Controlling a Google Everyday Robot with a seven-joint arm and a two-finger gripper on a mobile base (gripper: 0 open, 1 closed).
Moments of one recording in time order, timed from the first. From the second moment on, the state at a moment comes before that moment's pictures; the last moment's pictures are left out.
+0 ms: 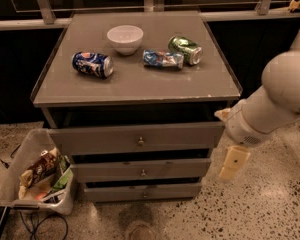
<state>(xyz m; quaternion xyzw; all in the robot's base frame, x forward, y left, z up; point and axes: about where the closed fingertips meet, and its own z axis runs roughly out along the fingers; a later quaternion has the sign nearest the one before) 0.458 -0.195 0.779 -0.63 0.76 0.03 0.17</state>
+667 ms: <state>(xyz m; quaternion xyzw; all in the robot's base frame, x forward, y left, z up) 0.459 -0.175 0.673 -0.62 0.75 0.08 0.22</state>
